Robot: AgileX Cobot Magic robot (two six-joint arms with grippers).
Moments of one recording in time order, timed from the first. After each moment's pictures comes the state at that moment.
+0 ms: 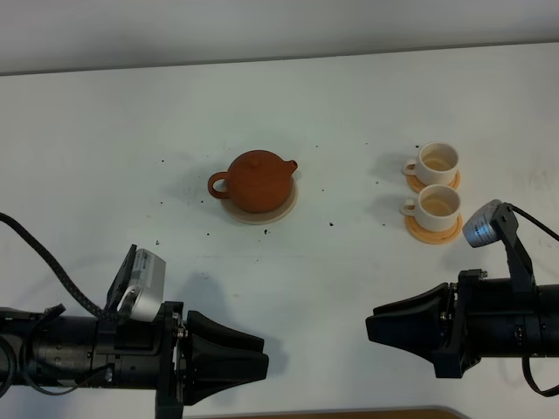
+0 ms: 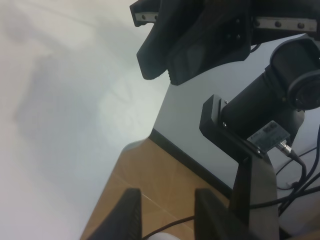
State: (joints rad) left arm -0.25 1.55 -0.27 -1.71 1.02 2.06; right arm 0.52 1.44 -0.31 1.76 0.92 -1.81
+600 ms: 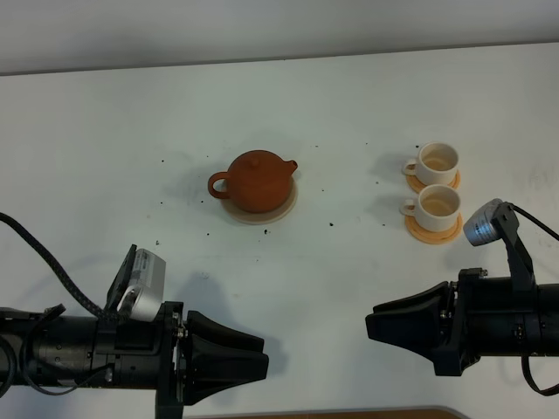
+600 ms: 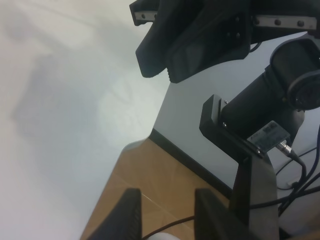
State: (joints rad) left arm -0.25 1.55 -0.27 -1.71 1.02 2.06; right arm 0.52 1.44 -0.31 1.77 0.92 -1.81
